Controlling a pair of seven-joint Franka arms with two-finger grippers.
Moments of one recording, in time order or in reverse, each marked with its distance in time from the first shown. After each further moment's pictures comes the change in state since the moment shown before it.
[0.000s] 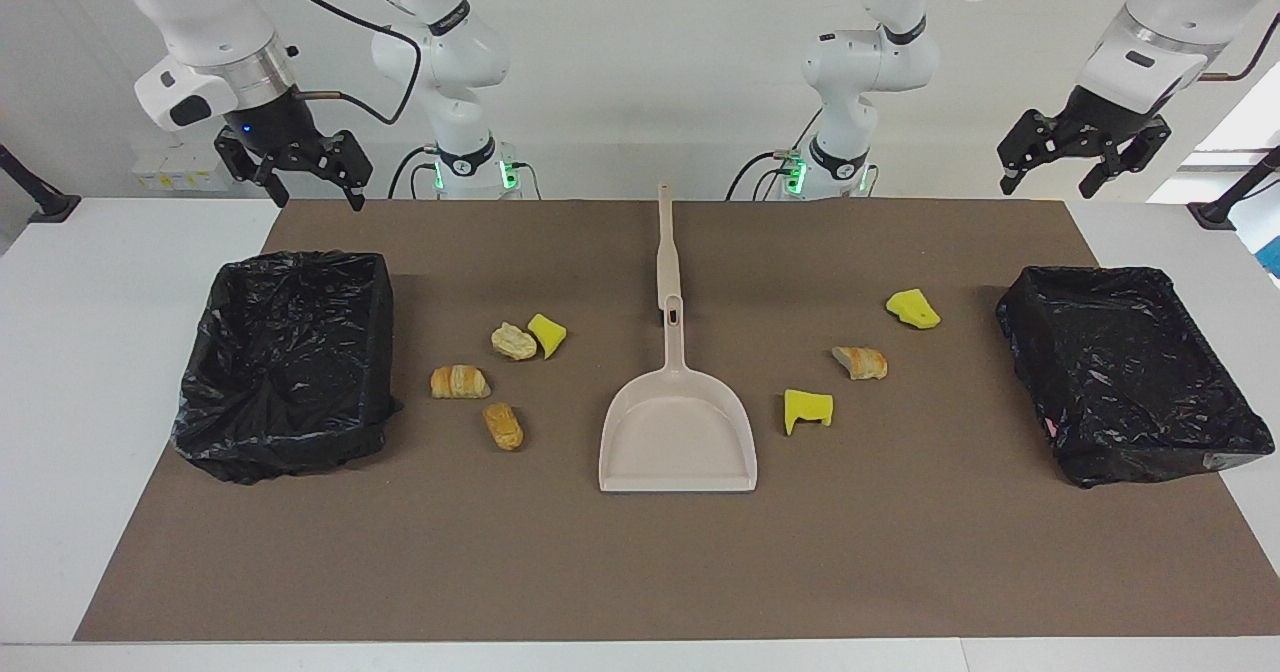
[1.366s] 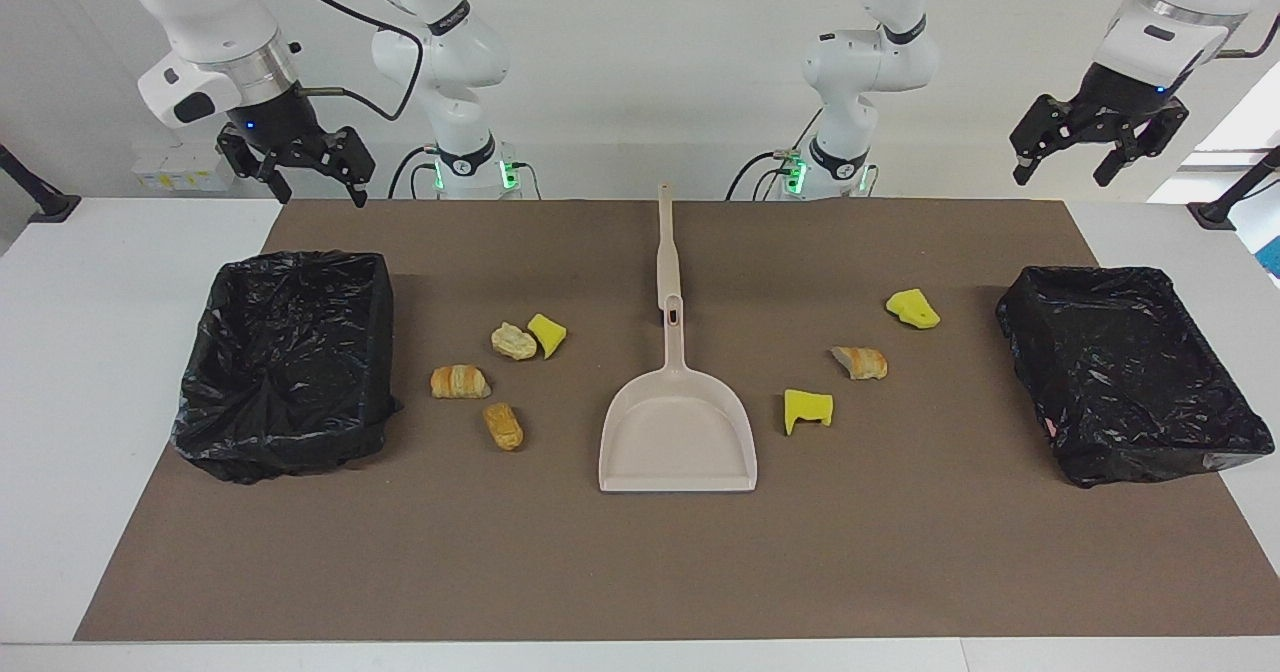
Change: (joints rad) left arm -0.008 -0.012 0.012 0.029 0.007 0.004 -0.015; right arm 0.001 -0.005 0.000 -0.001 -0.005 -0.009 0.000
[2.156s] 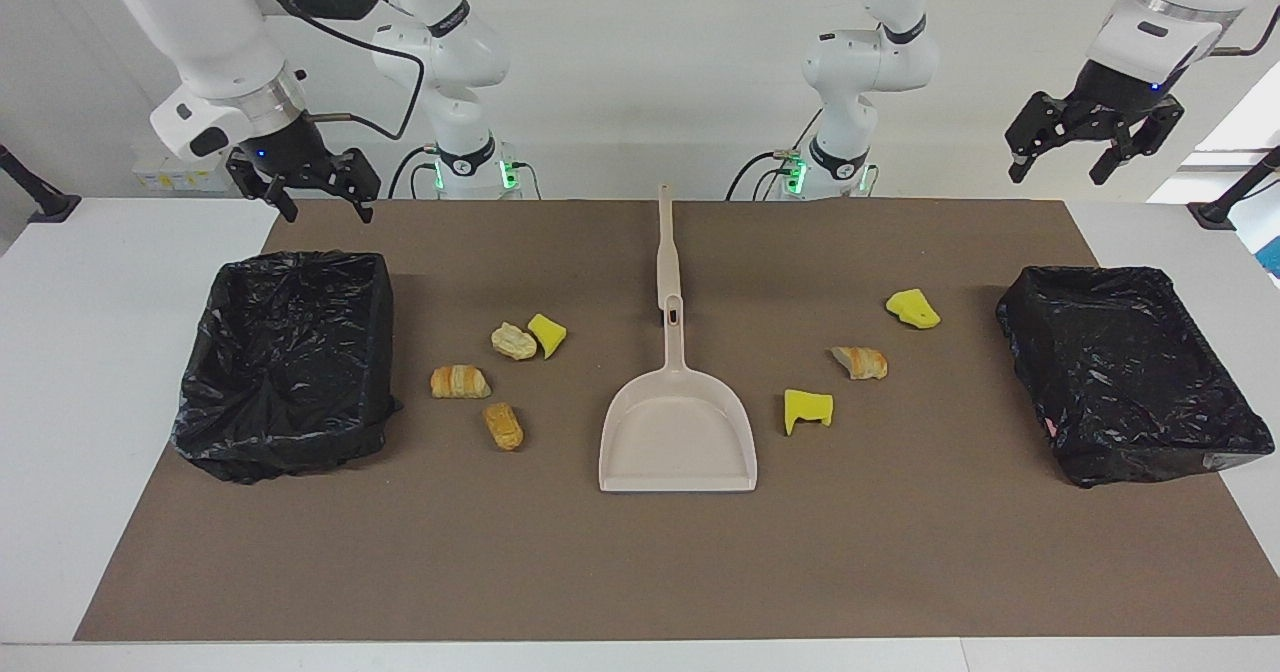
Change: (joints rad) left arm -0.005 -0.001 -0.013 0.000 -0.001 -0.001 0.000; right arm 0.018 0.092 0.011 -0.017 0.001 0.009 -0.046
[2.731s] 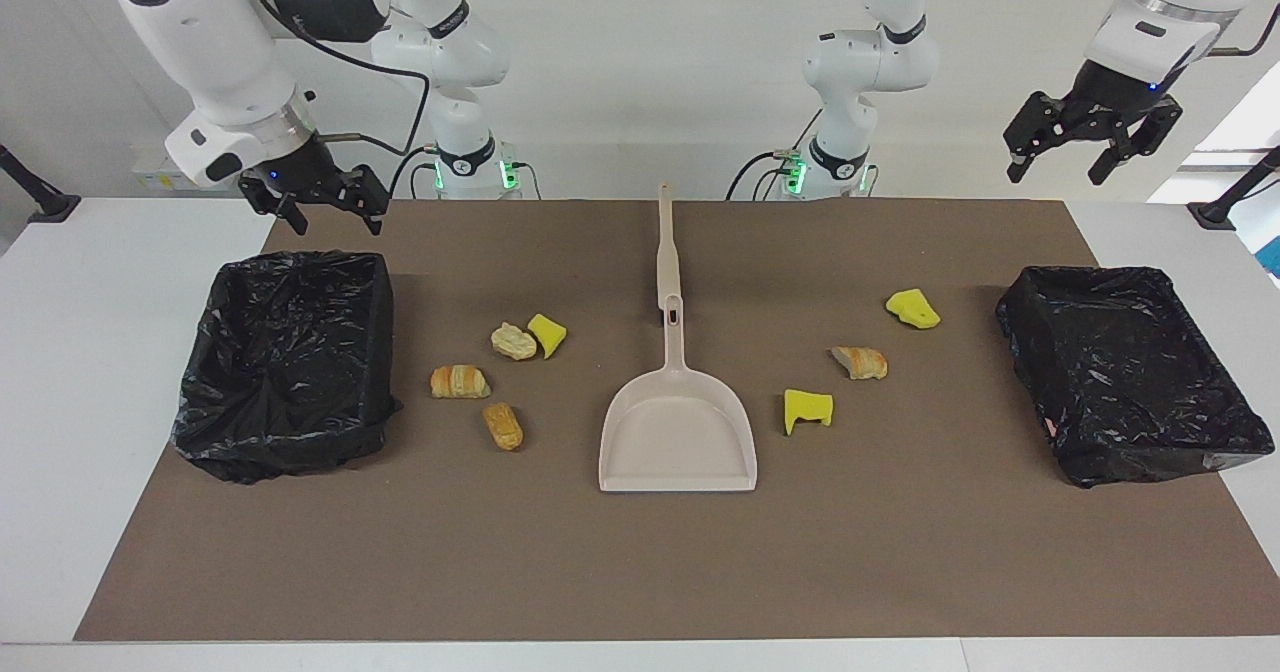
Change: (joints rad) left arm -0.012 -0.001 -0.106 -0.002 -0.013 0.000 -0.017; right arm 0.174 0.168 0.025 0.006 0.061 0.199 0.121
